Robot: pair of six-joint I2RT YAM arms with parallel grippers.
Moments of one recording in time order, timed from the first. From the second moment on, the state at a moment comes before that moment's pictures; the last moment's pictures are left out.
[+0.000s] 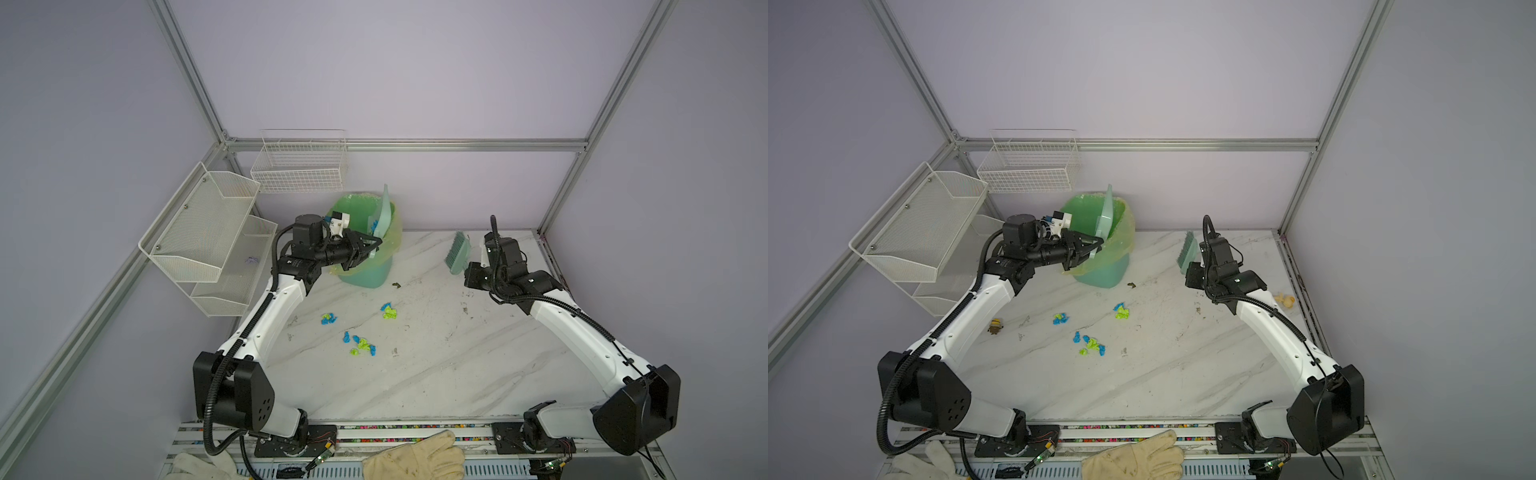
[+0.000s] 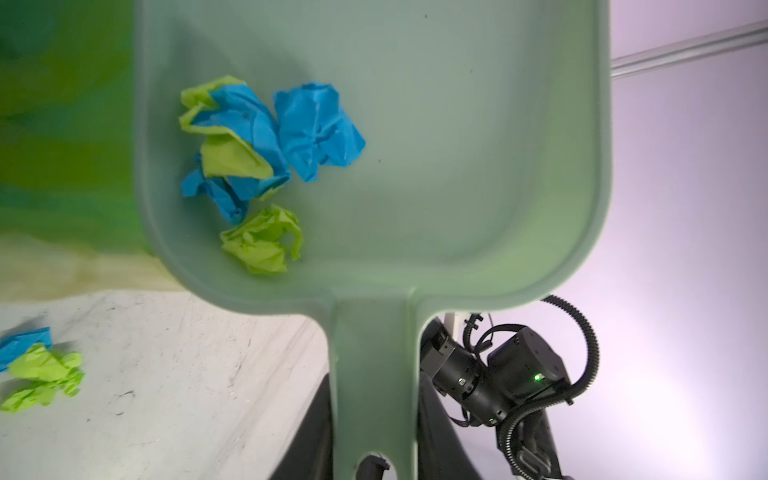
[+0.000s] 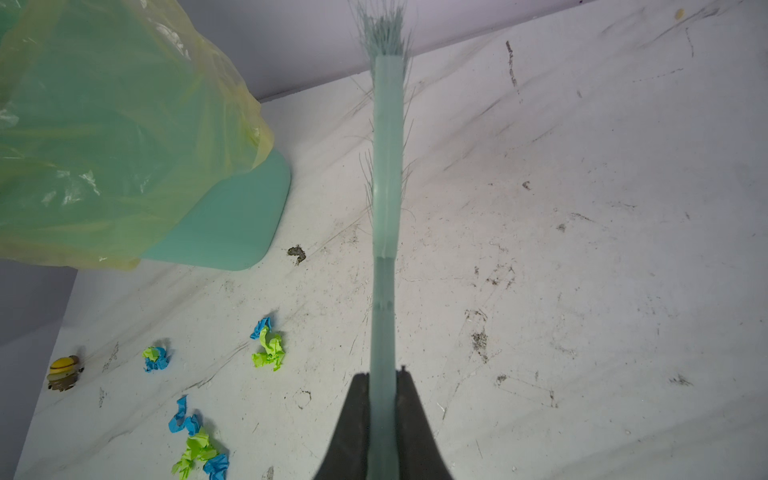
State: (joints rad) left arm -0.17 1.49 1.32 -0.16 0.83 -1.09; right arm 0.41 1.35 1.22 -0.59 0.04 0.51
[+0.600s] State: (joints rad) left arm -0.09 1.58 1.13 0.70 0.99 -1.76; right arm 0.41 1.35 1.22 -0.59 0.03 0.51
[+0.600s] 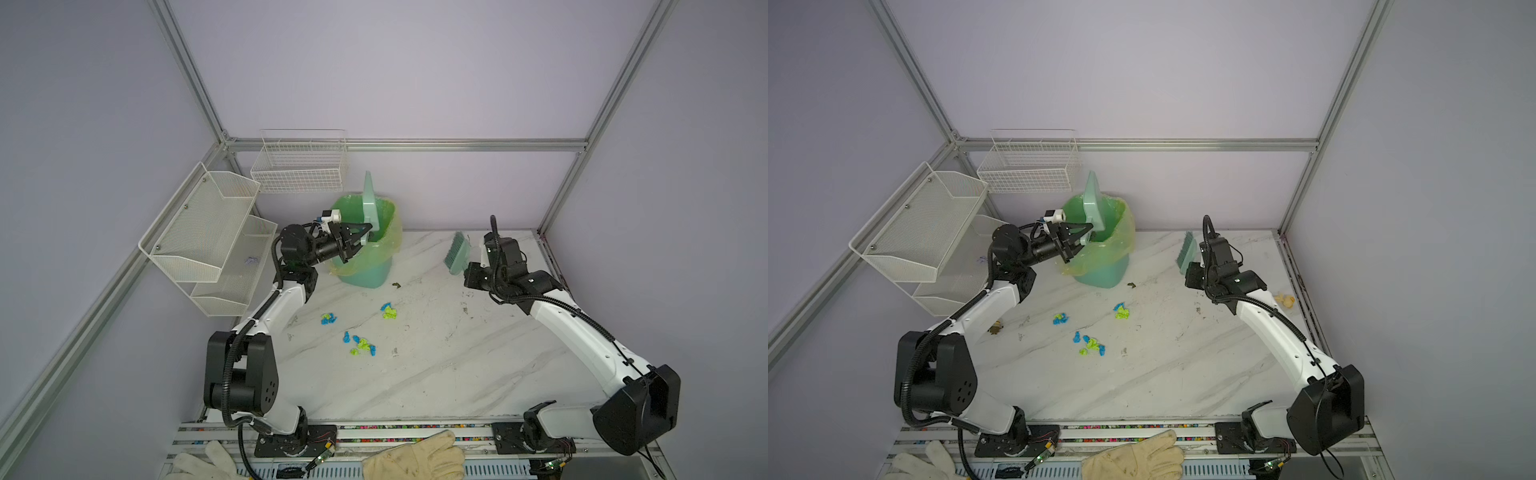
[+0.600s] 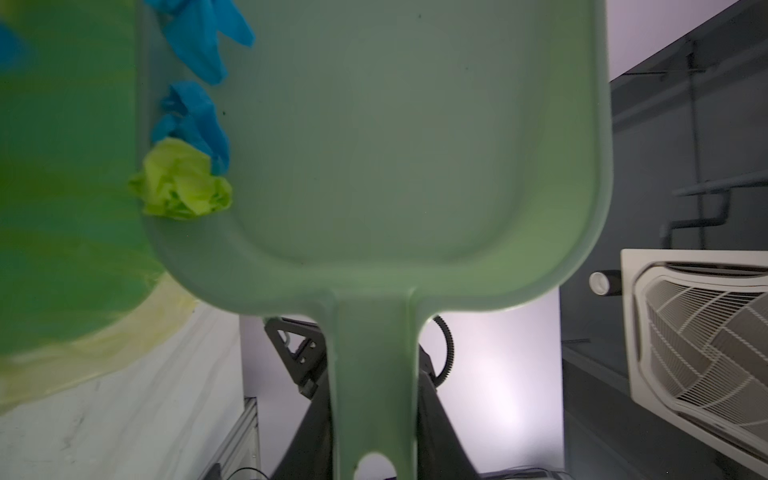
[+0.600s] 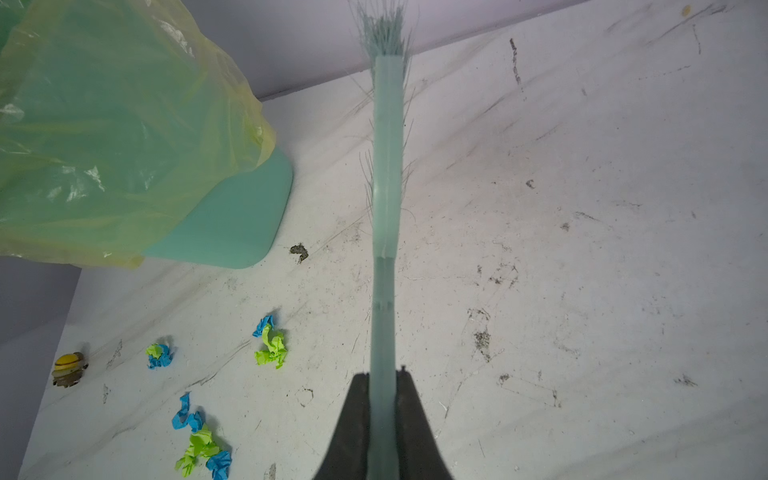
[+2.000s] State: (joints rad) left arm -0.17 1.14 1.04 0.04 0.89 -1.28; right arm 0.41 1.29 1.18 -0.56 -0.13 0.61
